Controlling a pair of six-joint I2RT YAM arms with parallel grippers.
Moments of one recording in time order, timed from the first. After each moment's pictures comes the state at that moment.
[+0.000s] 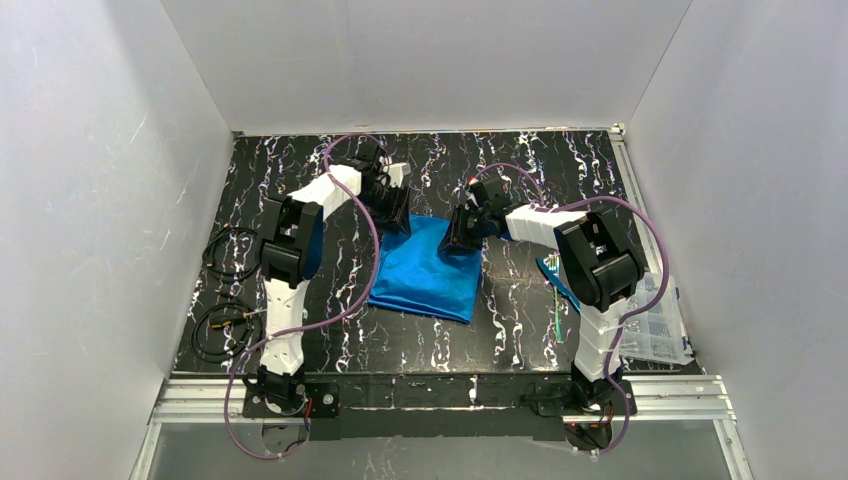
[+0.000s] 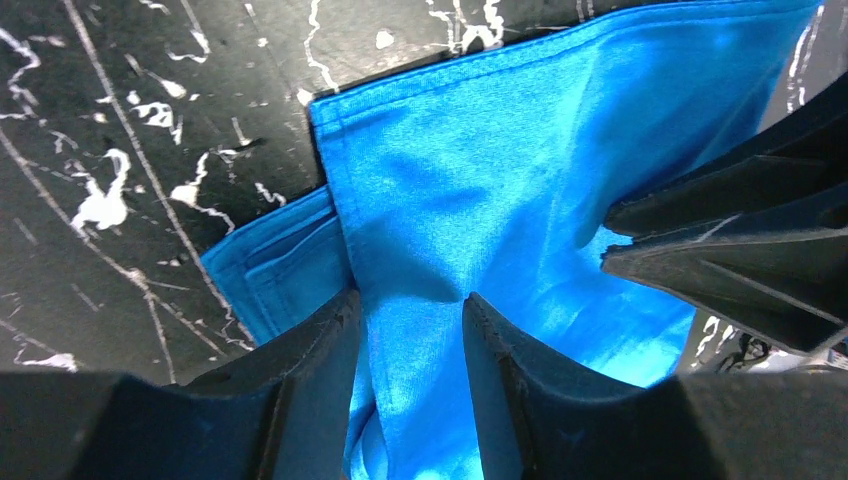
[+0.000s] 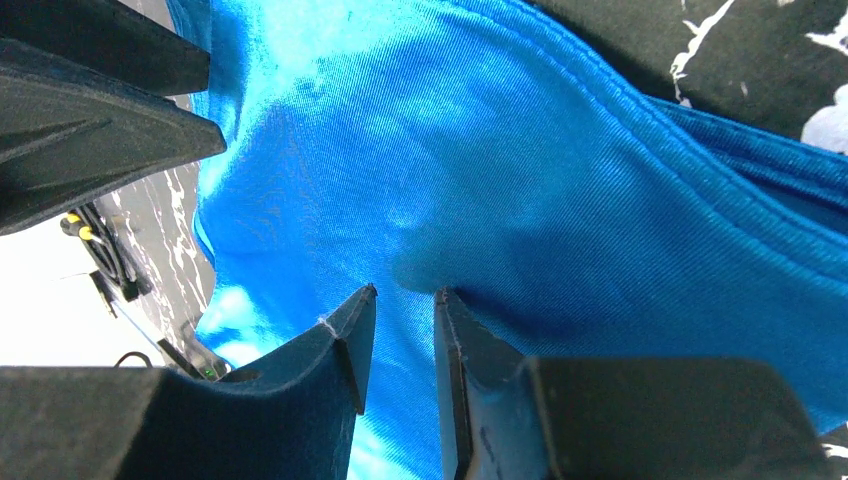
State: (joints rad) left arm -0.34 2.22 1.71 -0.77 0.49 -0.07; right arm 0.52 1.96 1.18 -0.16 -0.42 0.69
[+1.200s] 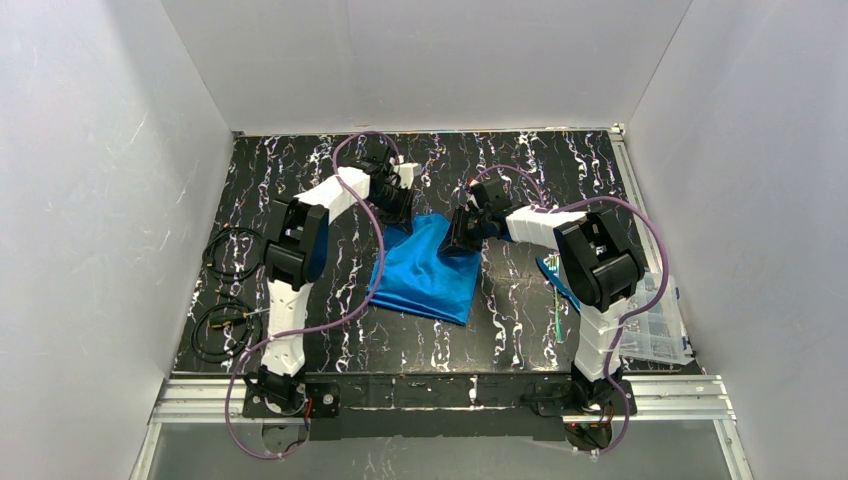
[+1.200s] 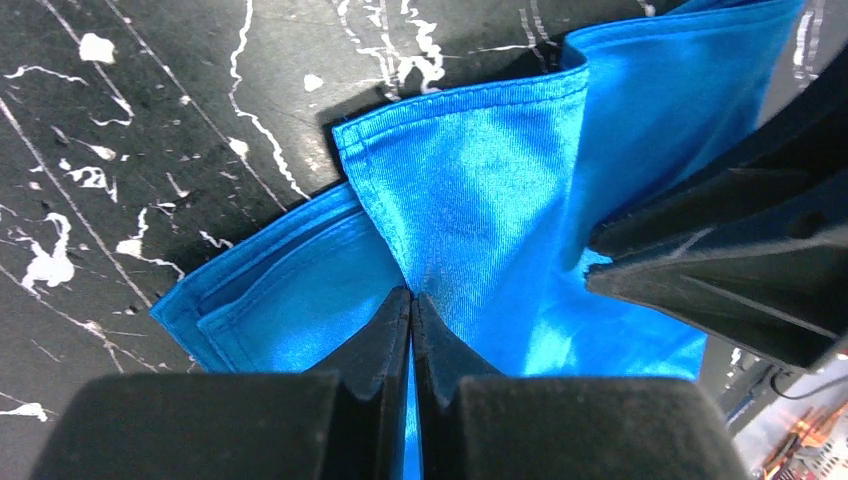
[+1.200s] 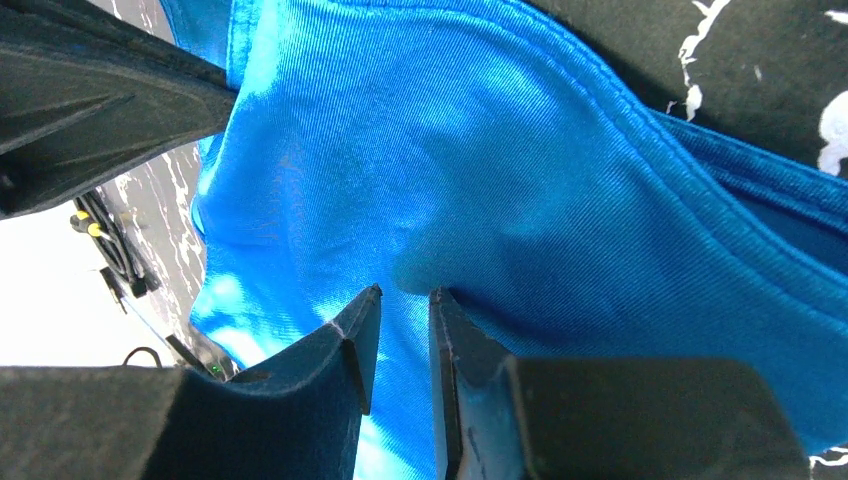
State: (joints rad) left arm -0.39 2.22 1.72 -0.72 0.46 -0.04; right arm 0.52 1.96 1.16 -0.14 -0.44 0.70
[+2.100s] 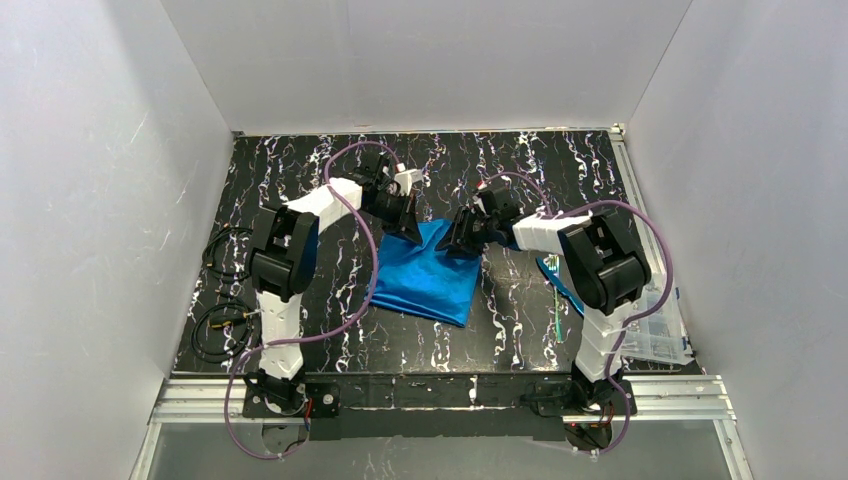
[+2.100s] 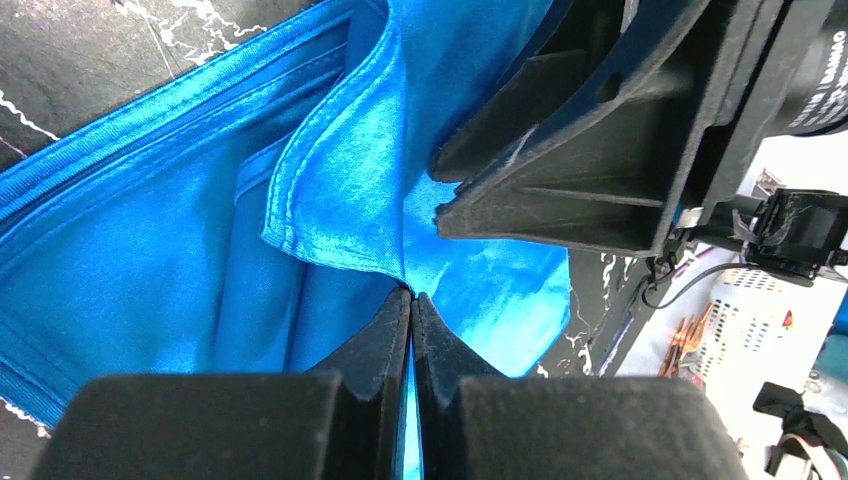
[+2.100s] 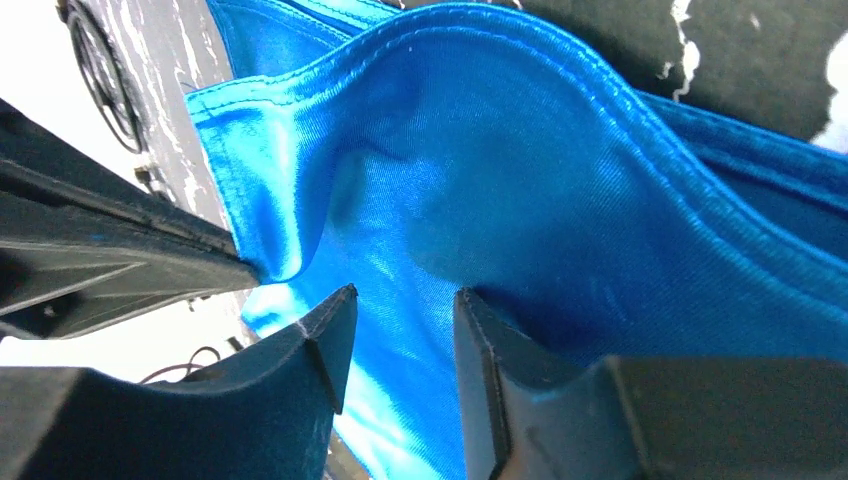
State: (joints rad) left arm -0.39 2.07 1.51 -0.60 0.75 -0.10; right arm 0.50 1.92 1.06 0.02 -0.48 0.81
